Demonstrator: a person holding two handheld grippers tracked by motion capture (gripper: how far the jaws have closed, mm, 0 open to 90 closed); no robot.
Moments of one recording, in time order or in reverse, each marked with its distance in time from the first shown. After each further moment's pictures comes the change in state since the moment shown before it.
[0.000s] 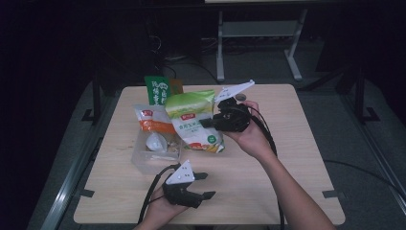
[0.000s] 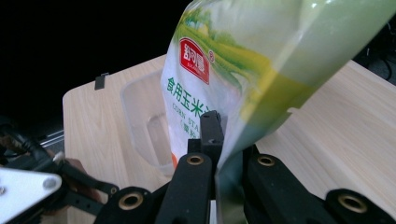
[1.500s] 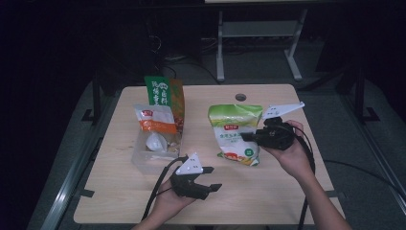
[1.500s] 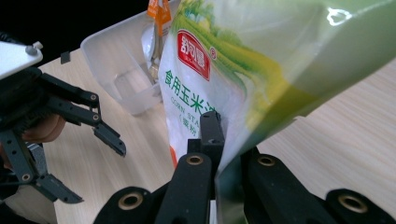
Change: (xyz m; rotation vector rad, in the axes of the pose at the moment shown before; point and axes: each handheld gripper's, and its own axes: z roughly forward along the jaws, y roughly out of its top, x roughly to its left) left arm 0.009 0.017 0.016 0.006 0.014 -0.022; right arm -0.025 -0.090 -0.068 0.003 -0.113 0.132
